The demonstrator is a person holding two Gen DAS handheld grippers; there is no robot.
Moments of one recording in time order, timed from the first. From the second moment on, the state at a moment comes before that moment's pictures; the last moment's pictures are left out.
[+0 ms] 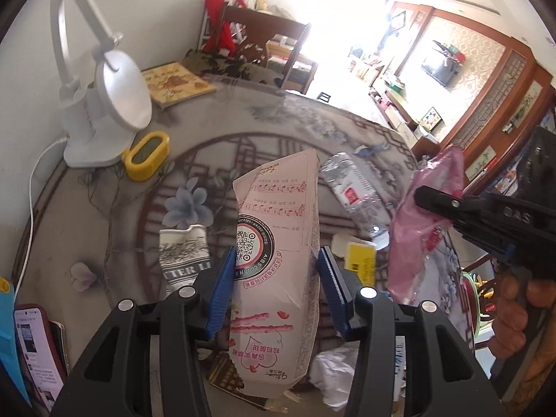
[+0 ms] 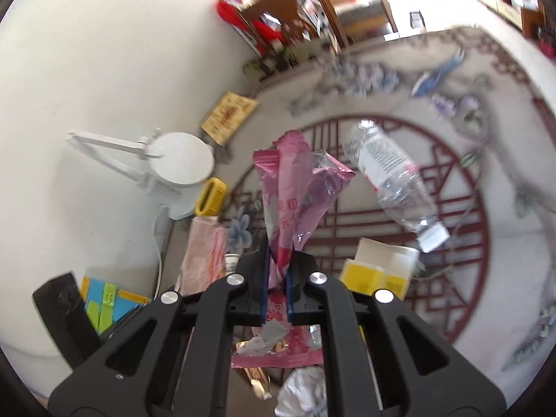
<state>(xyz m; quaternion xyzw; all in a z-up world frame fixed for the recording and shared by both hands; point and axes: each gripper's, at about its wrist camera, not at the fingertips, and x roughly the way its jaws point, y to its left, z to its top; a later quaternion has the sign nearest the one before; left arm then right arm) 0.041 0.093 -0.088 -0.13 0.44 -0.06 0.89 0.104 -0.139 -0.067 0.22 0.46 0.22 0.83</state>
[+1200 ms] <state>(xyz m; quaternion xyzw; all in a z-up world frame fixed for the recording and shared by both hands) -0.014 -0.176 -0.042 -0.04 0.41 -0.20 0.89 -0.059 -0.398 -0.060 0.28 0.41 0.10 0.86</state>
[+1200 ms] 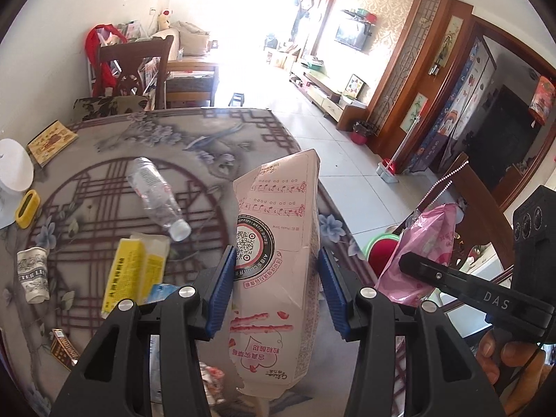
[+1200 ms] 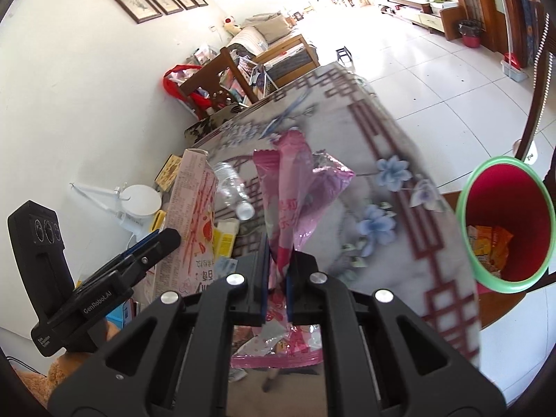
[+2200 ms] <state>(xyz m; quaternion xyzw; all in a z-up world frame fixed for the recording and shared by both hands) -0.021 -0.322 -0.061 0.02 0.45 -0.23 0.86 -0.069 -0.607 -0.116 0.25 0.40 -0.10 0.87</state>
